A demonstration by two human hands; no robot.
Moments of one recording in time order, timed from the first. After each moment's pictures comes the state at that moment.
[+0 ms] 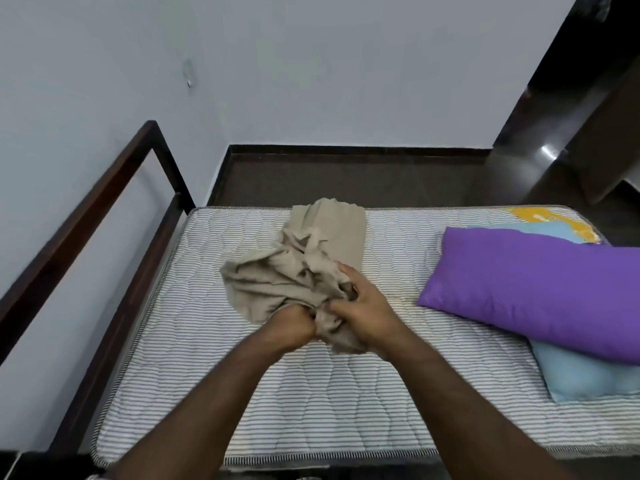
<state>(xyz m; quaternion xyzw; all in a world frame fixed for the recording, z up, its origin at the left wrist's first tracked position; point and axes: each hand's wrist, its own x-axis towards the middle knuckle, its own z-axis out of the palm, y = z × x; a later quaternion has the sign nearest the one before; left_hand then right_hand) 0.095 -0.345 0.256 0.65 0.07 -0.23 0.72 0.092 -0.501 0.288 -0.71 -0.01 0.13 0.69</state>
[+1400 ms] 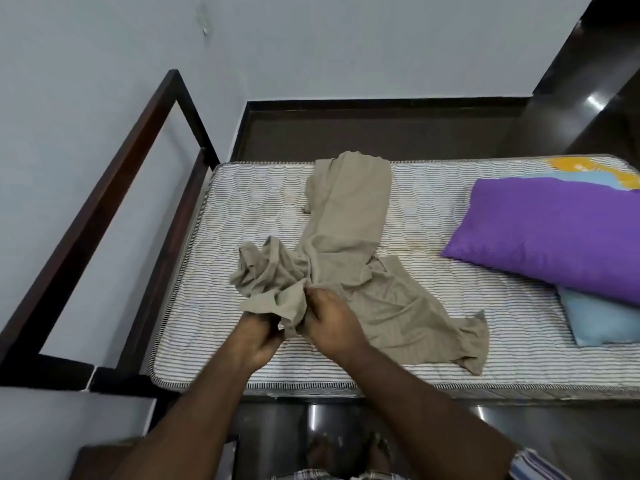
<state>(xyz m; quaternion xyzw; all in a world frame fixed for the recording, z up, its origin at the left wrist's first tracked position) -0.008 -0.246 0.199 0.44 0.22 -0.18 0.85 0.002 -0.403 0.182 -0.90 -0.09 0.10 0.42</state>
